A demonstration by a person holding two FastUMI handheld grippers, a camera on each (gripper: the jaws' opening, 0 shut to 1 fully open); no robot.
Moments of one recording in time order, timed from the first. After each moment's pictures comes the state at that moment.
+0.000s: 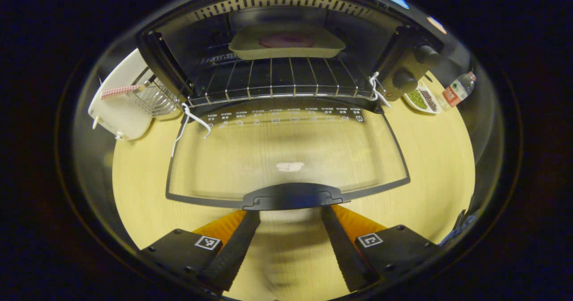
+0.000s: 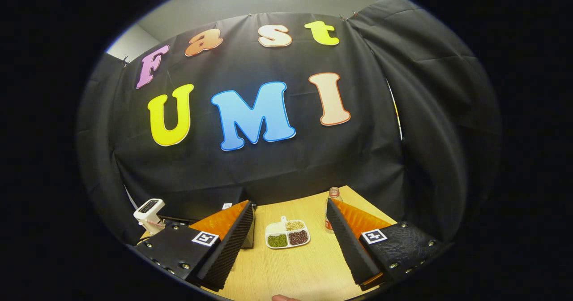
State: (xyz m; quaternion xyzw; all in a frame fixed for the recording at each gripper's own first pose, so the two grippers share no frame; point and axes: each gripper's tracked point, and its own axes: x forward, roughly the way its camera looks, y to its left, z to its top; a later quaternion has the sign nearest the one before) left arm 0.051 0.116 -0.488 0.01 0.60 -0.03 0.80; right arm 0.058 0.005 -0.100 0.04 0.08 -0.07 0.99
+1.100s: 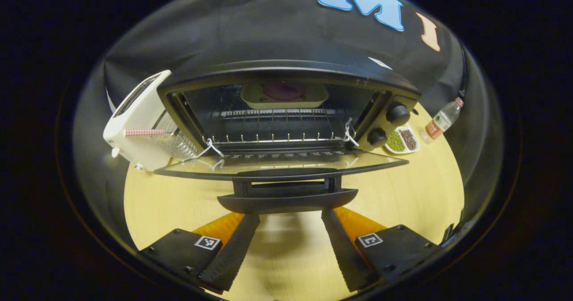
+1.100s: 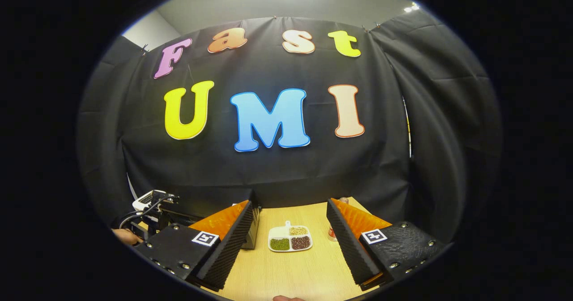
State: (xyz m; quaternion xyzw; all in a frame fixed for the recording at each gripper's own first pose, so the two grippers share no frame) left arm 0.077 0.110 -0.434 -0.01 0.51 -0.02 0.86; right arm 0.053 0.031 -0.089 -0.02 0.07 -0.04 1.00
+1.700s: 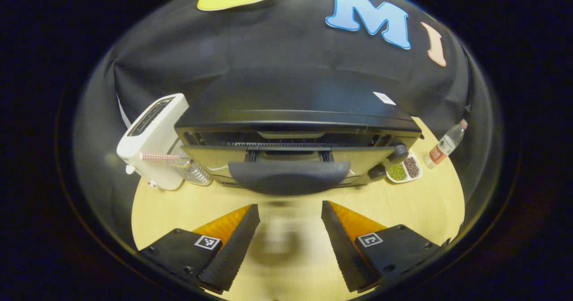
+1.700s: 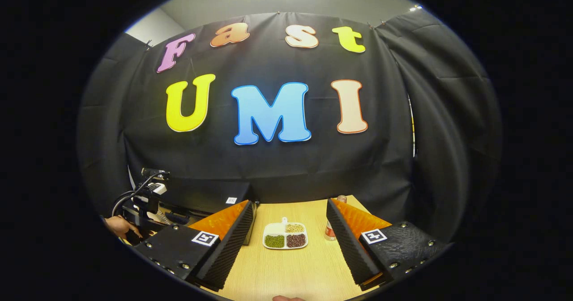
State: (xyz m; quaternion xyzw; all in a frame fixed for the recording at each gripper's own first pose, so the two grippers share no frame) left arm 0.102 0.113 -0.389 0.01 0.44 0.01 0.90; right arm 0.066 0.018 -0.096 -0.02 0.08 -0.02 1.00
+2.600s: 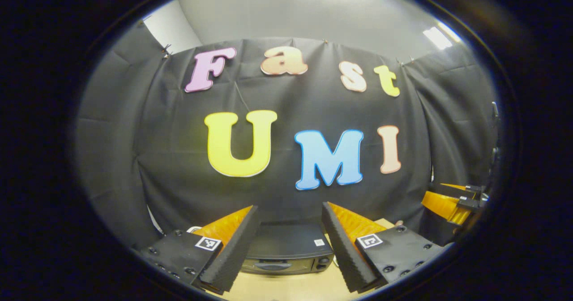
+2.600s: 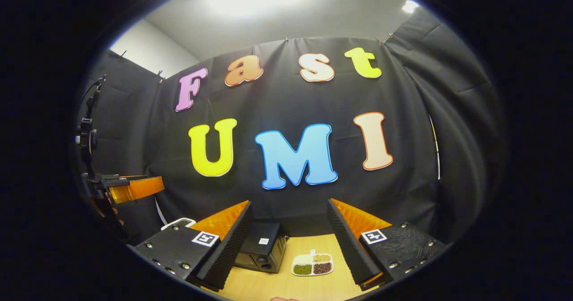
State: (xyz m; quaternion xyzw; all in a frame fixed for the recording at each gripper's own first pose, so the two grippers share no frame) left arm 0.074 0.065 0.013 0.02 0.05 -0.01 1.00; right arm 0.066 0.069 0.040 0.02 -0.01 0.06 1.00
